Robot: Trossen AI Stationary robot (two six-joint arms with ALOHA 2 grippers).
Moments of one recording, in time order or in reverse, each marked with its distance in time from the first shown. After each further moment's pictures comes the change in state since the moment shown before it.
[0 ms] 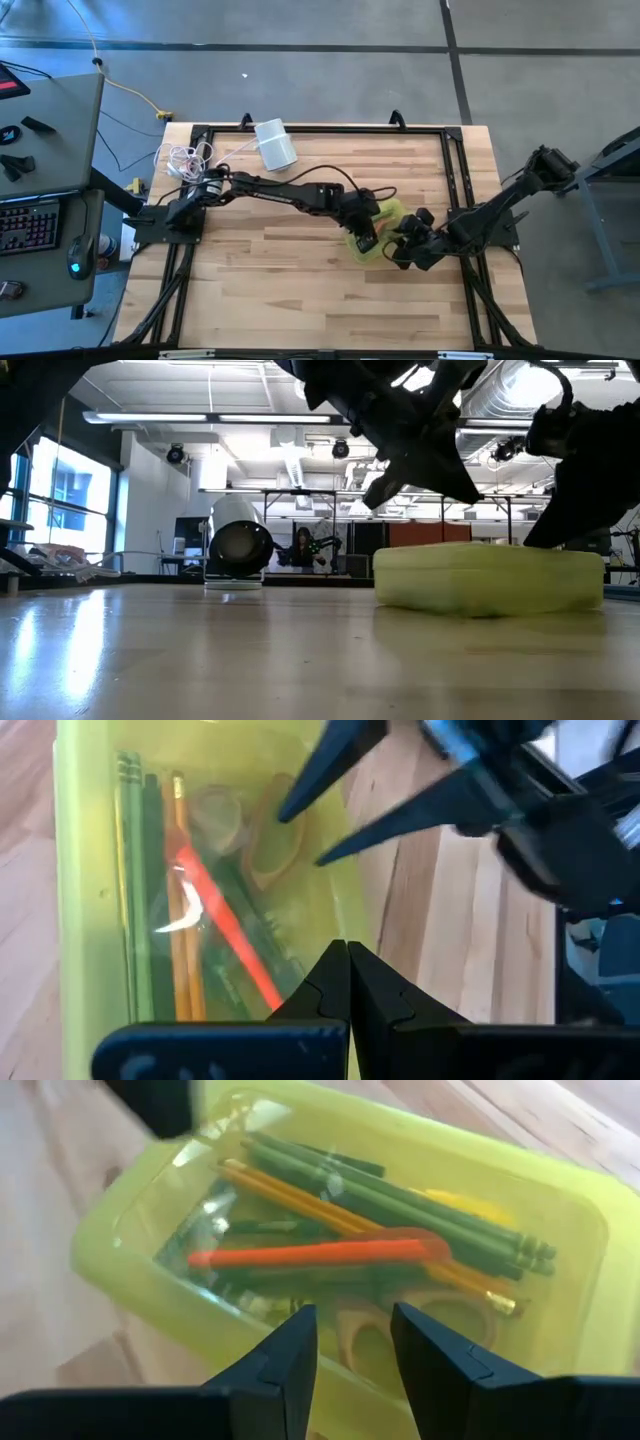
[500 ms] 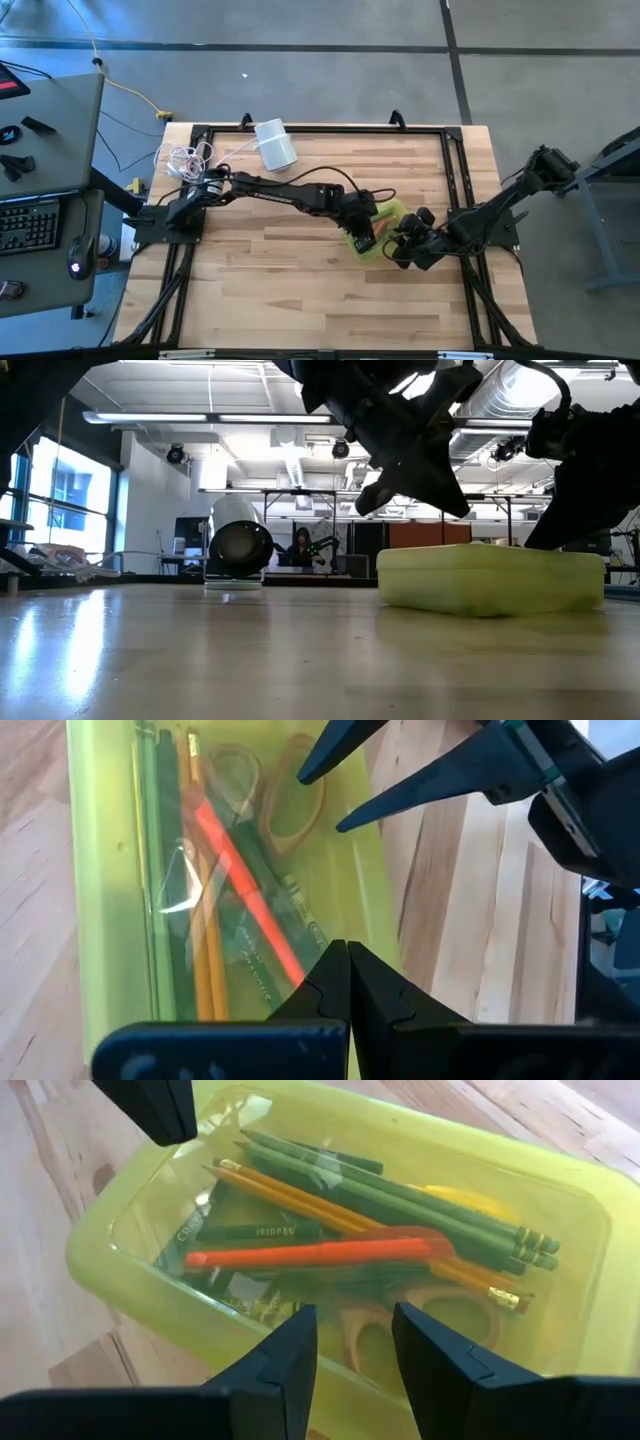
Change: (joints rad) left arm 0.000 0.000 -0.005 -0.042 -0.006 -0.003; right arm 0.001 0.000 0.001 -0.023 -0.014 0.035
